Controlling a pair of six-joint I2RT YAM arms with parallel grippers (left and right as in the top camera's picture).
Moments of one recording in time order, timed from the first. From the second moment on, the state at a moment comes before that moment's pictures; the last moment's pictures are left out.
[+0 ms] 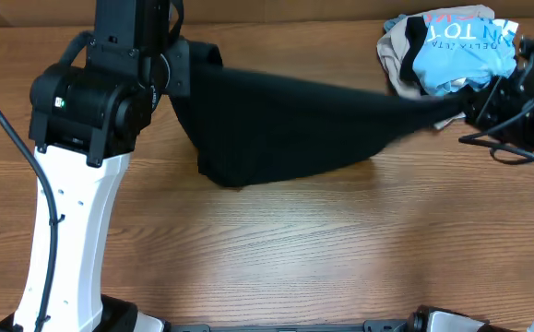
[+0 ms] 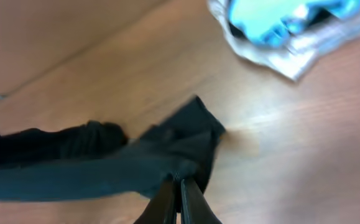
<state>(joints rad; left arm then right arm) -0.31 1.64 2.20 -1.32 -0.30 -0.17 -0.22 1.43 1.86 -1.39 -0.37 0.26</state>
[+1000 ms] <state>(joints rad) -0.31 2.10 2.08 -1.16 0.11 -0.05 -0.22 1.43 1.78 -1.45 -0.29 0.23</state>
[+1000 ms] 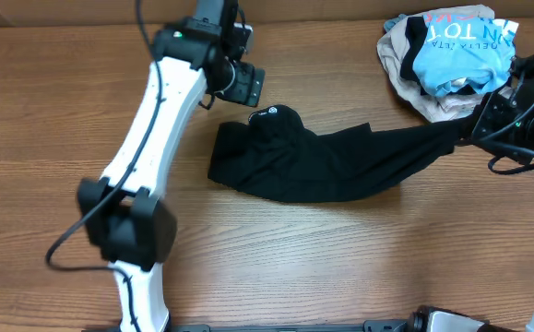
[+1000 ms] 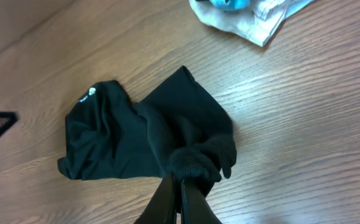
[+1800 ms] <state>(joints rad) -0.31 2.31 2.07 -1.09 0.27 -0.17 -0.22 1.43 1.77 -1.42 -0.29 0.23</state>
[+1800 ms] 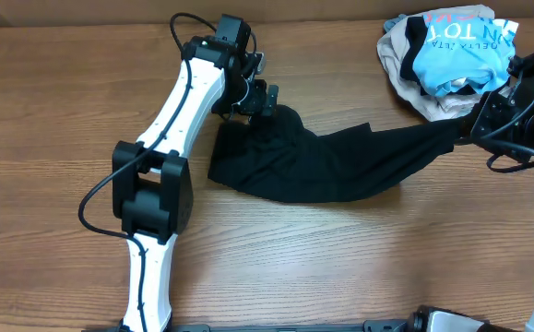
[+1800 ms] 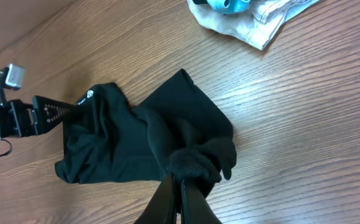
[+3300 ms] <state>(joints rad) -0.18 2.44 2.31 -1.21 0.32 -0.39 -0.22 1.43 1.77 -1.24 -0.28 0.23</state>
